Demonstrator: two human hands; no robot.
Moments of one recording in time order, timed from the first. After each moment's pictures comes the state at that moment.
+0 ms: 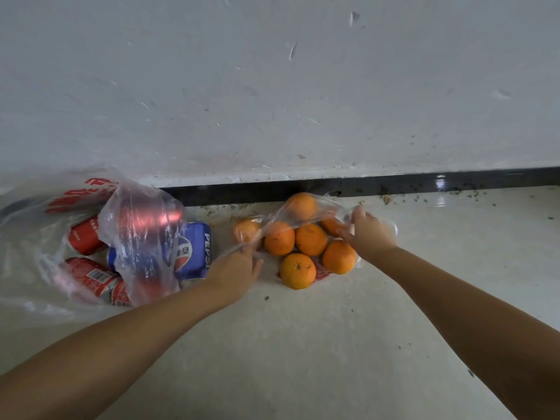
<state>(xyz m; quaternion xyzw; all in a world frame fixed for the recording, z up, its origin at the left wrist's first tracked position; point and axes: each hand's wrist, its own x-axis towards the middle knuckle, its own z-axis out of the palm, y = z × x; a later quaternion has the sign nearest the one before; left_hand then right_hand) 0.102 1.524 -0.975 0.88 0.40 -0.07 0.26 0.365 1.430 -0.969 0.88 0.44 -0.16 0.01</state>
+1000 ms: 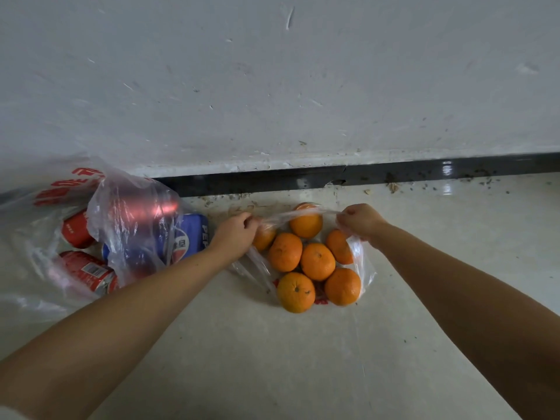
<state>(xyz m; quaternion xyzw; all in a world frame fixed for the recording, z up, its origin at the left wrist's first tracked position) 0.130 1.554 -0.973 0.75 0.50 -0.01 0.42 0.365 1.453 -0.976 0.85 0.26 -0.43 -0.17</state>
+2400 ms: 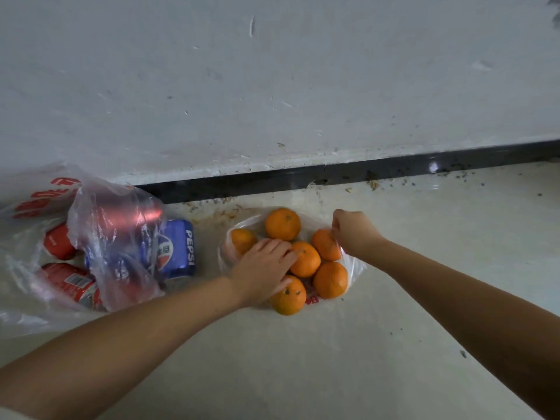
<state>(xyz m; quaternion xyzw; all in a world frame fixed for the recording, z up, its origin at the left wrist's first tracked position) 0.148 1.489 -0.978 0.99 0.10 -0.02 0.06 0.355 1.422 -0.951 0.86 0.41 -0.30 -0.03</state>
